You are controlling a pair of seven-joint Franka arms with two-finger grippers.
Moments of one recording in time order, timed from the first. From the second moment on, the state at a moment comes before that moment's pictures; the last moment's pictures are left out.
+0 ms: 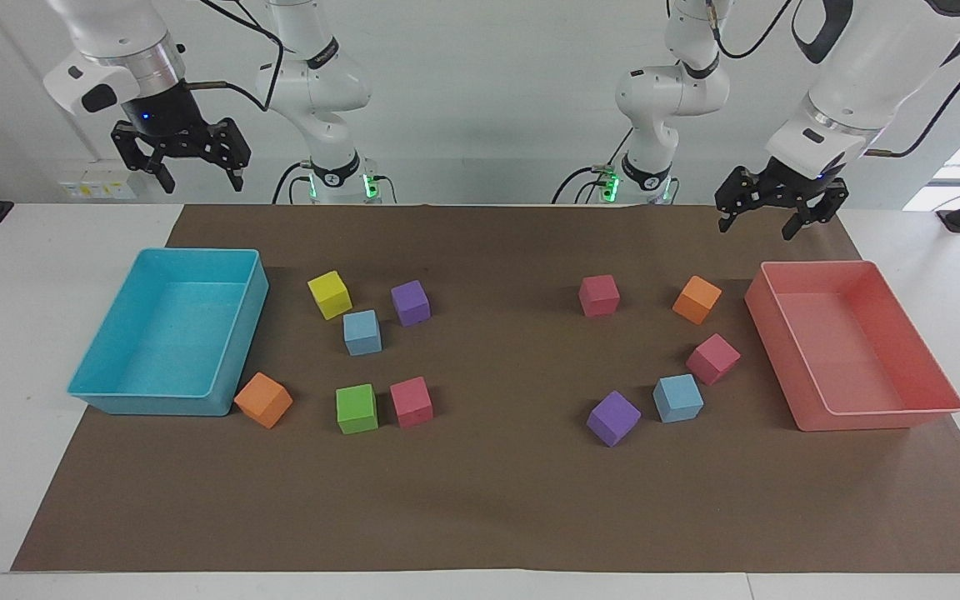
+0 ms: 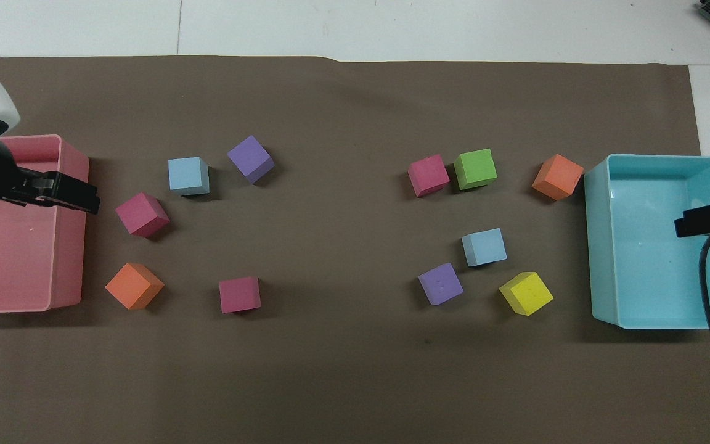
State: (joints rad) left arm 0.01 0.03 -0.15 -1.51 -0.04 1.51 0.04; right arm 0.03 -0.07 -0.06 -1.53 -0.02 1.45 -0.08
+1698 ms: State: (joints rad) left arm 0.06 0.03 -0.14 -1.51 -0.04 1.51 0.04; right arm 0.21 0.10 -0.04 -1.89 0.01 1.97 -0.08
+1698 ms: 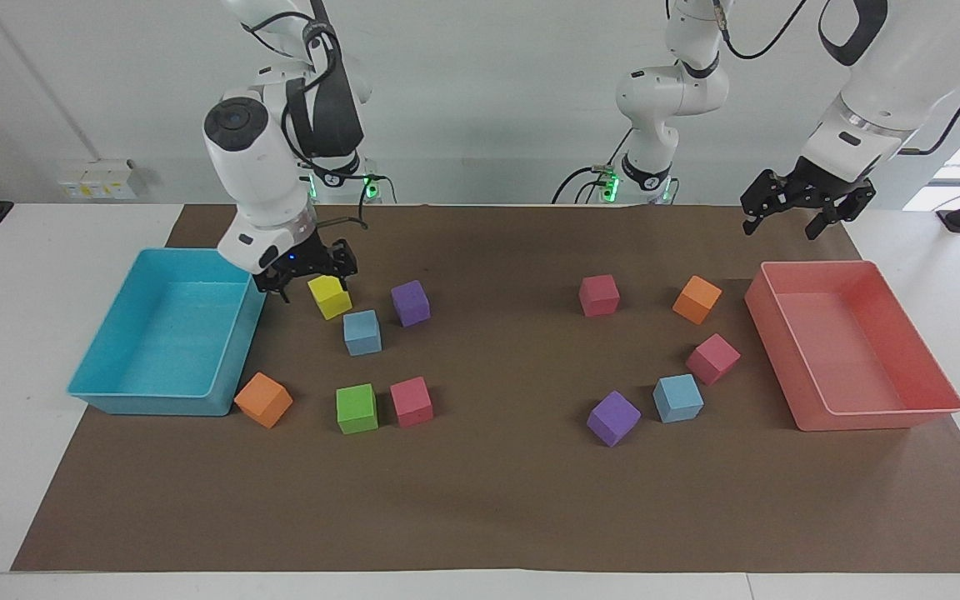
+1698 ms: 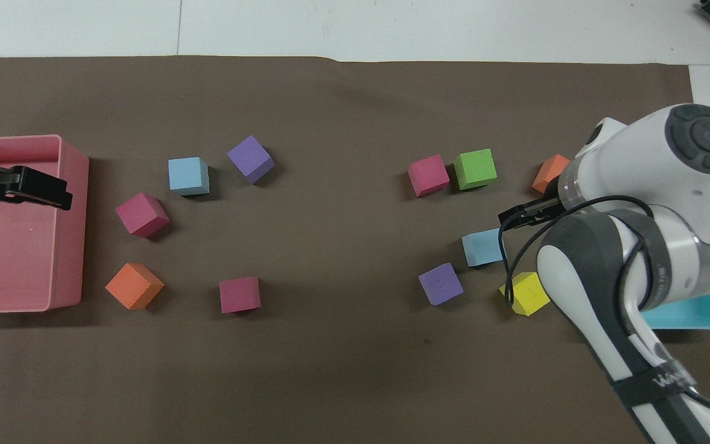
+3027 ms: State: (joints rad) left arm 0.06 0.03 -0.14 -1.51 -0.04 1.51 0.04; right arm 0.24 0.17 -0.03 -2.13 0.10 2.22 -0.25
